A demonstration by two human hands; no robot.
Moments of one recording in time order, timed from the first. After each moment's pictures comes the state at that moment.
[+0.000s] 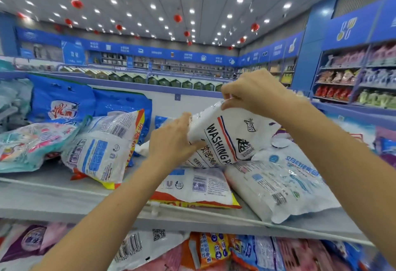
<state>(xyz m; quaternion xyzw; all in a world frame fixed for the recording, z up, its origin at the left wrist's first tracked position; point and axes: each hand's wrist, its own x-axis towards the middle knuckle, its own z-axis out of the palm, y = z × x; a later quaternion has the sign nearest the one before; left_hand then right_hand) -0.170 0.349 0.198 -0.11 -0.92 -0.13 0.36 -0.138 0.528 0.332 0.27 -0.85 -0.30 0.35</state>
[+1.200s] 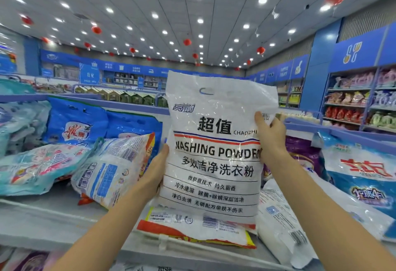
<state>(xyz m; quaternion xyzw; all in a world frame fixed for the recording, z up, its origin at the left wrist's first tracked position) -0.210 0.304 0.175 -0.05 -0.60 -0.80 0.07 -0.203 0.533 0.273 0.05 -0.63 0.68 0.36</state>
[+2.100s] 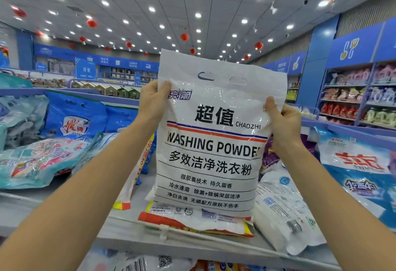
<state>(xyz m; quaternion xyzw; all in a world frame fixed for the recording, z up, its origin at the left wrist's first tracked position) -0.206 0.293 0.298 -0.15 -0.62 -0.70 0.33 -0.184 0.549 0.284 0.11 -0.61 0.69 0.38</state>
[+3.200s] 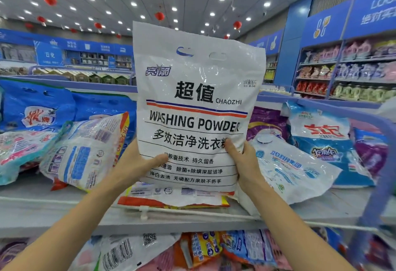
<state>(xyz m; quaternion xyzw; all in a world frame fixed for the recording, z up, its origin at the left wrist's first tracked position) -0.160 0.296 0.161 -0.19 -0.79 -0.56 0.15 -0.146 0.542 0.165 0.10 -0.66 0.71 0.24</state>
